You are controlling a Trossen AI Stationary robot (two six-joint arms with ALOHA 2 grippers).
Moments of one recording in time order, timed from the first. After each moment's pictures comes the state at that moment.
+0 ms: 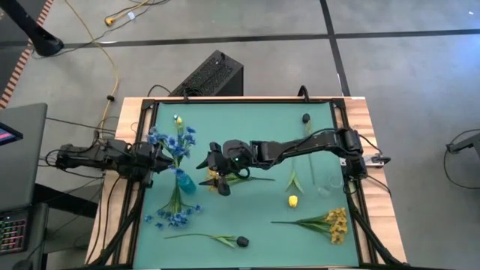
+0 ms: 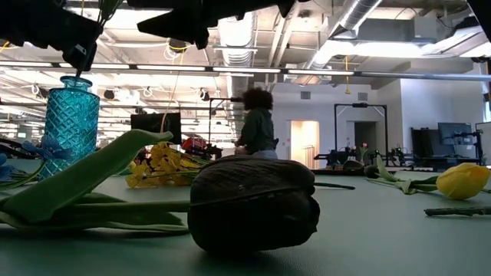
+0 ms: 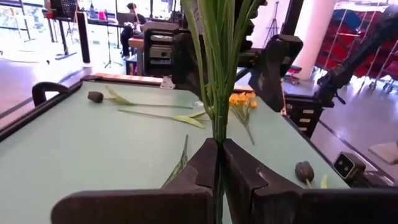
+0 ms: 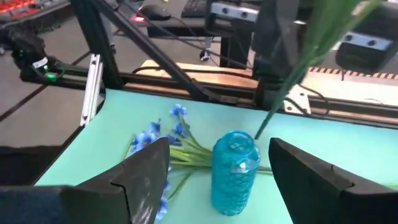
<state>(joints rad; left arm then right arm) -0.13 0.04 0.27 -0.29 -0.06 -0.13 0.08 2.01 1.63 0.05 -0.16 -0.03</state>
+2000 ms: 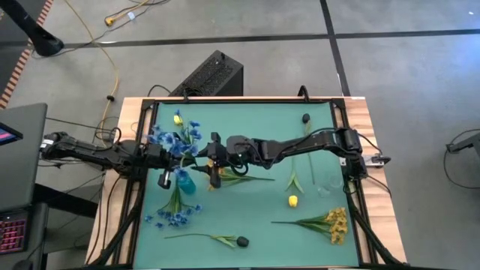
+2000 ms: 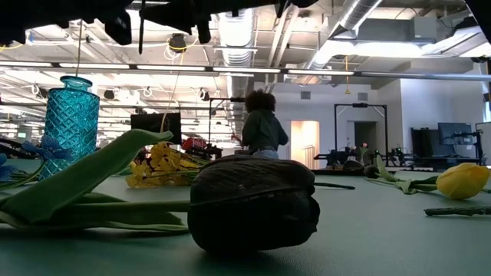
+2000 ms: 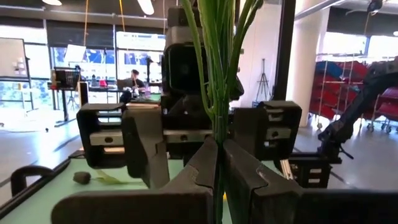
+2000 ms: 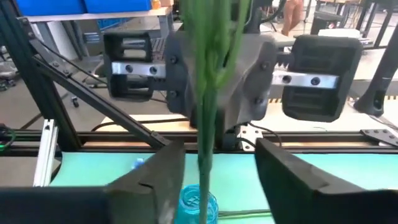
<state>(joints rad) -0.13 0.58 0.25 0.54 -0.06 -0.04 0.06 2.02 1.61 0.27 0.00 0.05</state>
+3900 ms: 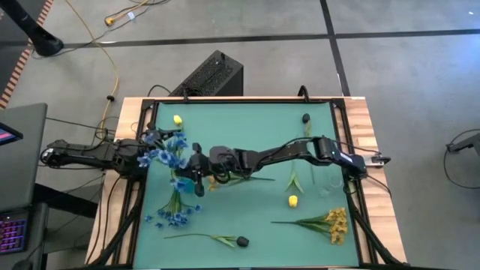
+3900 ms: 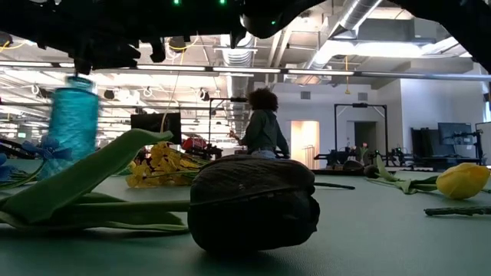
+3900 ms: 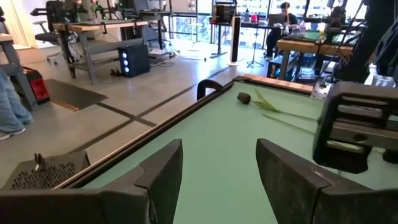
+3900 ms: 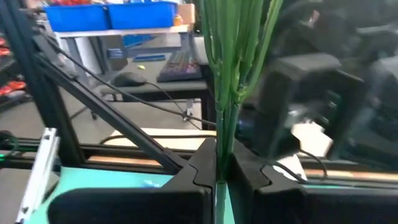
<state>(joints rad) -0.08 0.33 0.30 -0.10 -0.66 -0.11 0.08 2.31 1.87 0.41 -0.08 0.05</state>
